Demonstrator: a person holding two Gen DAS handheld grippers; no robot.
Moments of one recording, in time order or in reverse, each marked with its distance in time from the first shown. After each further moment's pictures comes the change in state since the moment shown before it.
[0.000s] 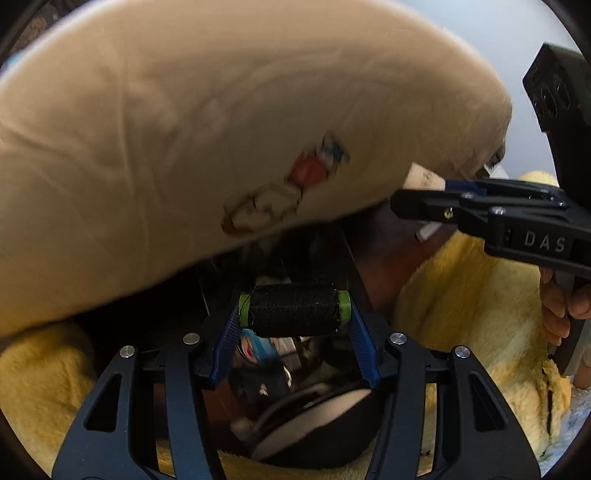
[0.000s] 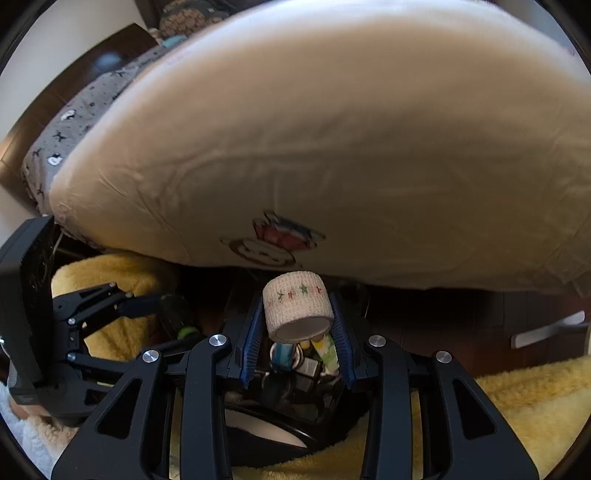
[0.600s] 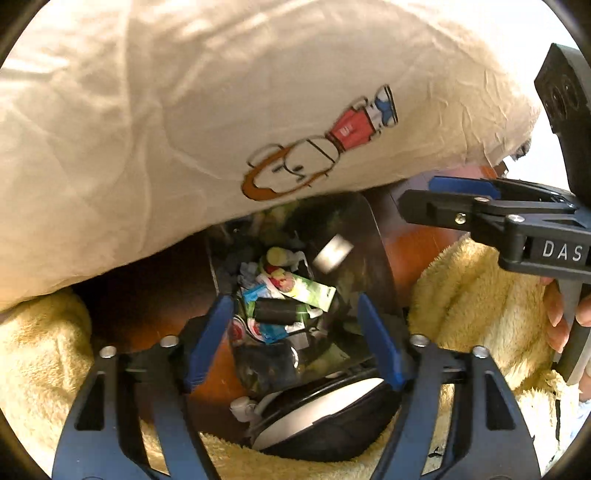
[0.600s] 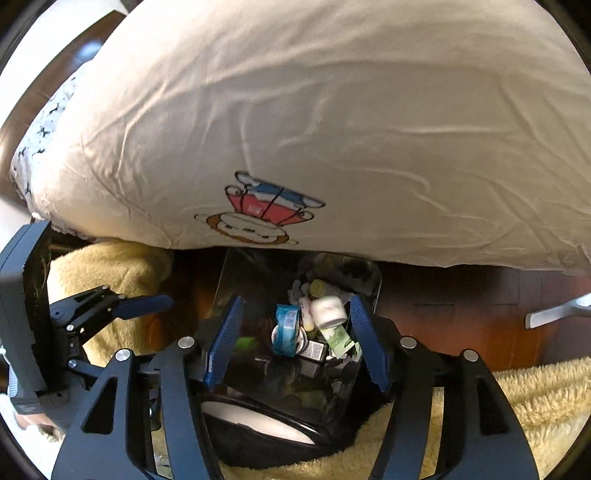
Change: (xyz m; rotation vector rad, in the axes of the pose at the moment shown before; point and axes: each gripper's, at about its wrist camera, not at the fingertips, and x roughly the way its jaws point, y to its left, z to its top) left arm 0.023 0.019 -0.007 -0.059 0.084 0.041; right arm 0.028 -0.005 0.000 0.048 0.095 0.006
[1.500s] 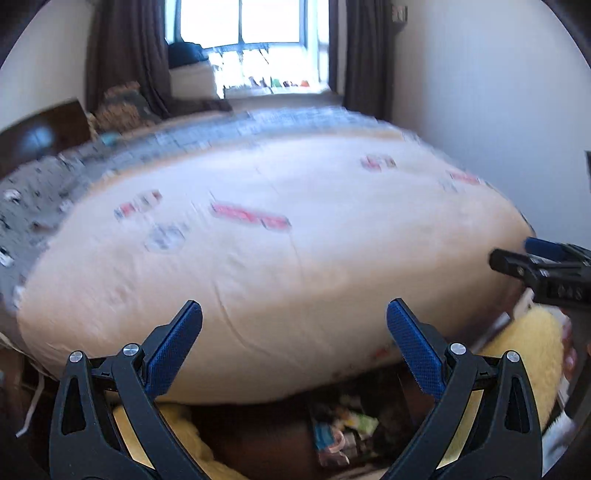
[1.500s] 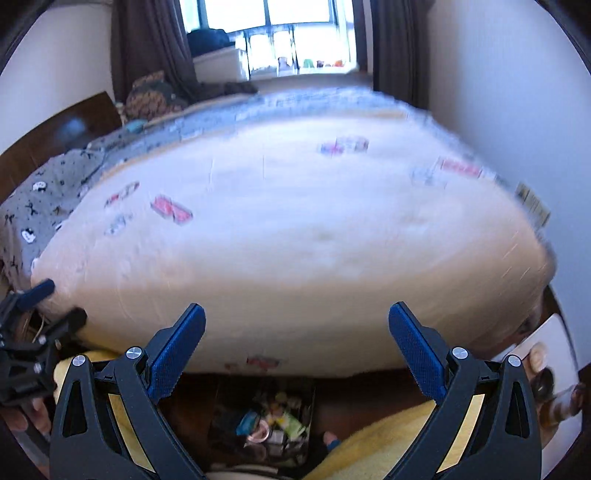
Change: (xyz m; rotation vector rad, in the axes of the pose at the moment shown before) left arm -0.247 -0.001 0.038 -0.020 -0.631 0.281; right arm -0.215 0.059 0.034 -0.009 -0.516 -0.287
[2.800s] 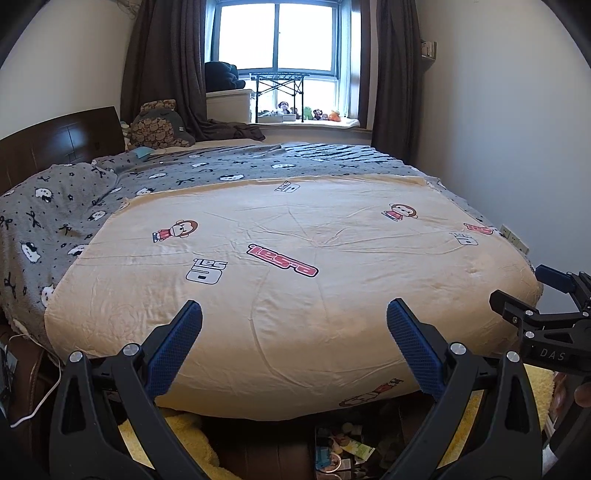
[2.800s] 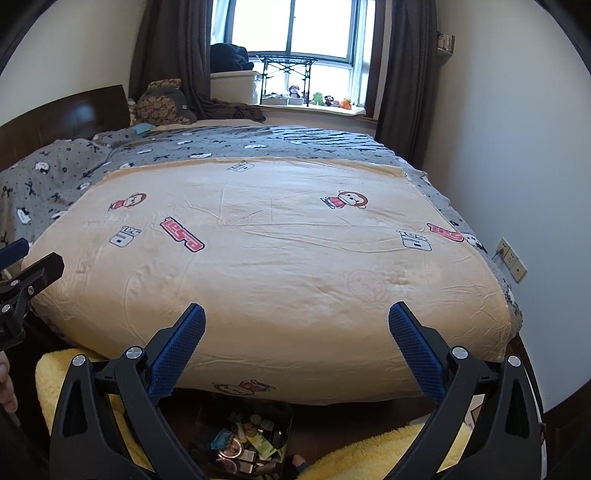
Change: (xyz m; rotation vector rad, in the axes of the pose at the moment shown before) left arm -0.045 0.015 0.026 -0.095 -0.086 0.063; right arm -0.033 0.044 0.019 -0.135 -0.096 -0.087
